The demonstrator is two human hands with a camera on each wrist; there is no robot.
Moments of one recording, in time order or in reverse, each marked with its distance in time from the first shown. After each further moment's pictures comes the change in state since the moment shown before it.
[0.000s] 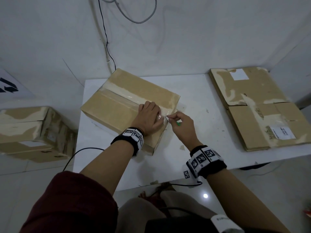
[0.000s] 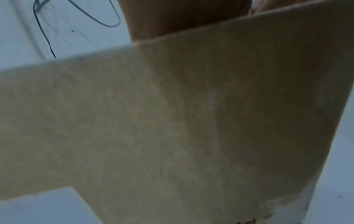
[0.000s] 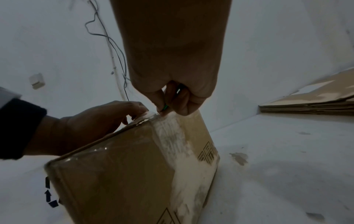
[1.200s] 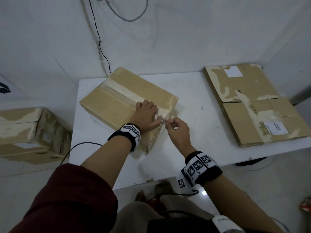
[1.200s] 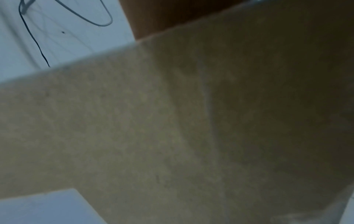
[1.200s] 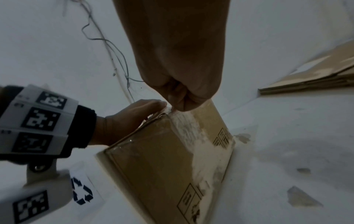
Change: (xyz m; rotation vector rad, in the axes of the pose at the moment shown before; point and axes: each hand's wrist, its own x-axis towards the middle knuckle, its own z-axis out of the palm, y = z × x) left_hand 0.008 0.007 0.004 0.074 -0.086 0.040; right_hand -0.026 0.010 0.004 0.072 0.096 0.199
